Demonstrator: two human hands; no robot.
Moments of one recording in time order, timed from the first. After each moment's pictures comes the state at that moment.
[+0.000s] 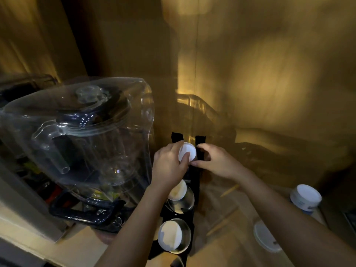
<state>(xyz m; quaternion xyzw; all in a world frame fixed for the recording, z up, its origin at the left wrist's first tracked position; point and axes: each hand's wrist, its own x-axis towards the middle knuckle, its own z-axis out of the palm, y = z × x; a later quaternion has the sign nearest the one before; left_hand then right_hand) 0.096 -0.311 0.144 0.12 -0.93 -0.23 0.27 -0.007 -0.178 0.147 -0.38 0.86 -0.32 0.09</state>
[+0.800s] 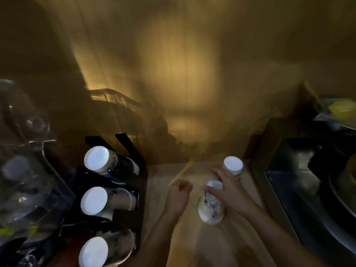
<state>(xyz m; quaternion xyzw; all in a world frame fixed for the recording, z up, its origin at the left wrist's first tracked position) 0.033 -0.129 0.024 0.19 -0.76 -0.61 -0.01 0.001 0.033 0.048 -0.15 0.91 -0.38 0.05</state>
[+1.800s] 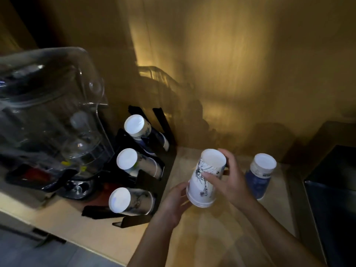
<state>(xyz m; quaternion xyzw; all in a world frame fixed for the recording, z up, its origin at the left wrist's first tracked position) 0.107 -0.143 0.022 0.36 -0.51 -0.78 -0.03 0.021 -0.004 0.051 -0.27 0.75 -0.60 0.04</state>
